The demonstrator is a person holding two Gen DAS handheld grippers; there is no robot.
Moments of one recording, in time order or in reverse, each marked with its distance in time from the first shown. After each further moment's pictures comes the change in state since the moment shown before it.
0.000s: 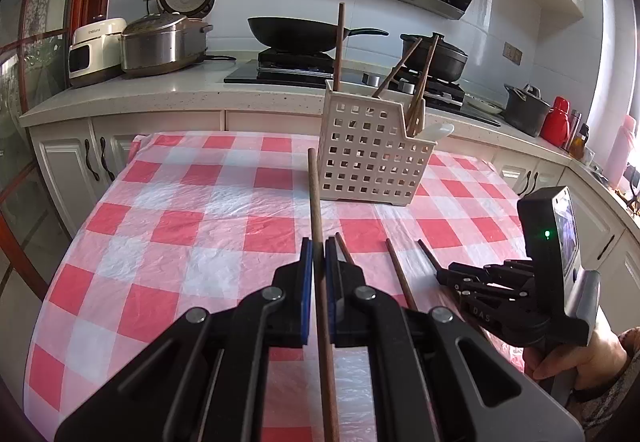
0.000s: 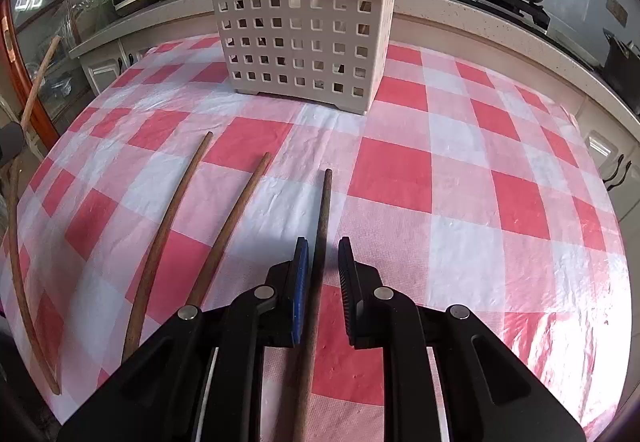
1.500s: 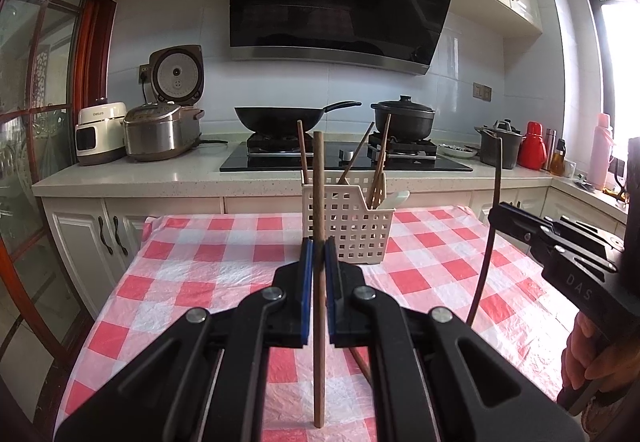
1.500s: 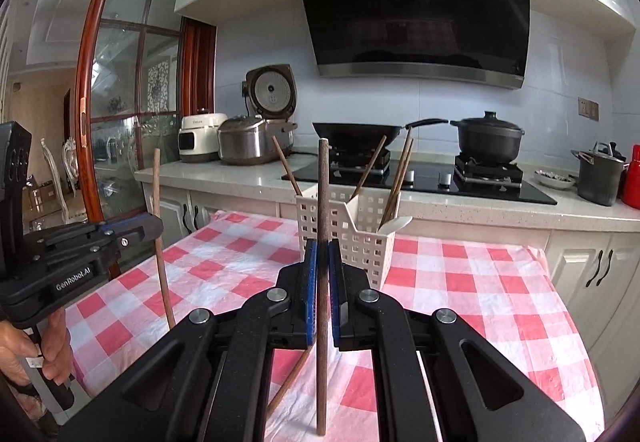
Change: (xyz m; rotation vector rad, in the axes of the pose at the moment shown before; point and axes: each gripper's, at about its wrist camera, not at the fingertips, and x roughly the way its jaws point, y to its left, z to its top) left arm -0.089 -0.030 0.006 0.119 -0.261 -0.008; right arm -0.184 0.011 -0.023 -0.028 -0.653 0.089
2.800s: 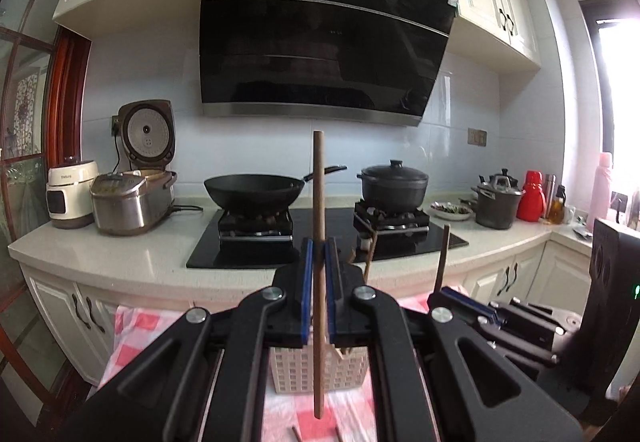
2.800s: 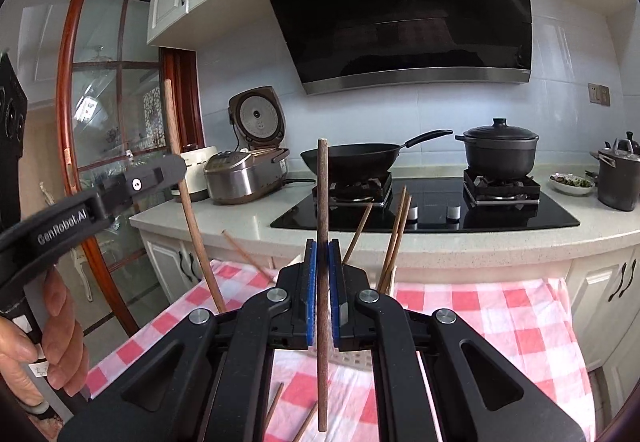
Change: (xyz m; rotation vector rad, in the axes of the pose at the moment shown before) left arm 0.088 -0.036 0.175 0.003 -0.131 -0.031; right arm 0.087 -0.056 0.106 0.104 -0.011 0.031
